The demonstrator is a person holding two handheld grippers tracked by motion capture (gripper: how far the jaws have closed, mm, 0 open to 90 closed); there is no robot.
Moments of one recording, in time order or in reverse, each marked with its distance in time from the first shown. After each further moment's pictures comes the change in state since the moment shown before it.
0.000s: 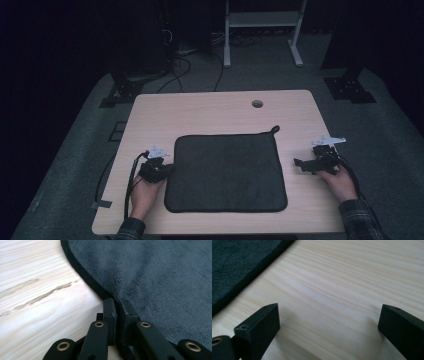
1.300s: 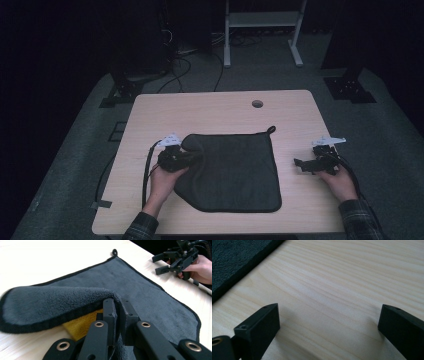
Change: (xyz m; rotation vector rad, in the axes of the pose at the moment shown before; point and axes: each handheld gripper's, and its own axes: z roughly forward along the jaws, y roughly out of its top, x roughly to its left) left arm -0.050 0.062 0.008 -0.231 -0.352 0.021; right arm 0.000 0.000 0.000 0.000 0.001 -0.002
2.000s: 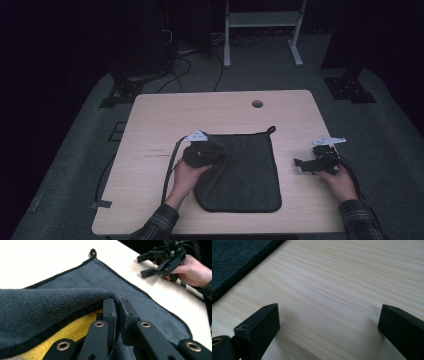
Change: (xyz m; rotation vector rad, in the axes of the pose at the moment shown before) left arm -0.024 0.021 0.060 0.032 -0.112 0.014; right arm 0.000 0.000 0.000 0.000 0.000 0.000
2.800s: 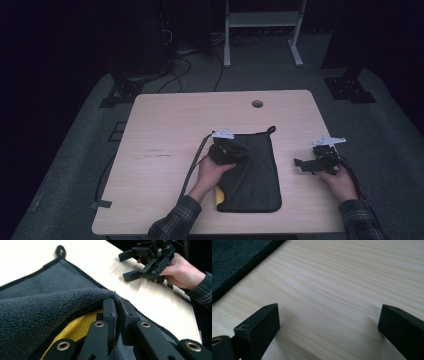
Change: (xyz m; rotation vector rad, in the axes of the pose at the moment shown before) left arm -0.019 0.019 0.072 0.060 -0.130 0.013; right arm 0.000 0.000 0.000 0.000 0.000 0.000
